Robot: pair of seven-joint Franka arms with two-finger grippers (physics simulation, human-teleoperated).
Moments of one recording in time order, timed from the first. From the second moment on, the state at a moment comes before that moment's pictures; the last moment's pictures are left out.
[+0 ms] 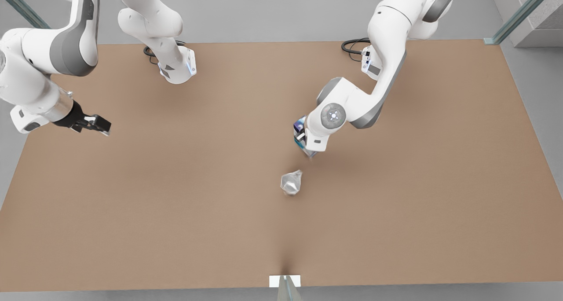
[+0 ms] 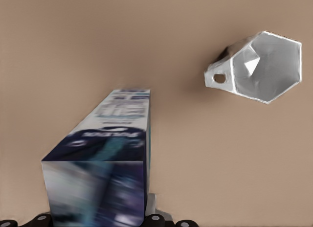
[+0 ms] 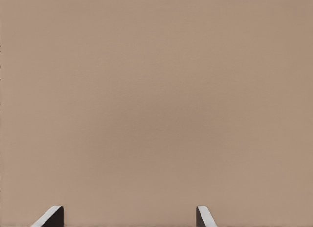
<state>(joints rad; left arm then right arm) -0.52 0.42 -0.15 -1.65 -0.25 1.88 -1.24 -0.08 -0.02 0.03 -1.67 0.00 1.62 0.08</state>
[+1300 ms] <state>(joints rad) -0.10 0.20 -0.04 -1.48 -0.02 1.48 -0.07 -0.03 0.13 0.11 -1.50 -0.02 1.54 0.09</state>
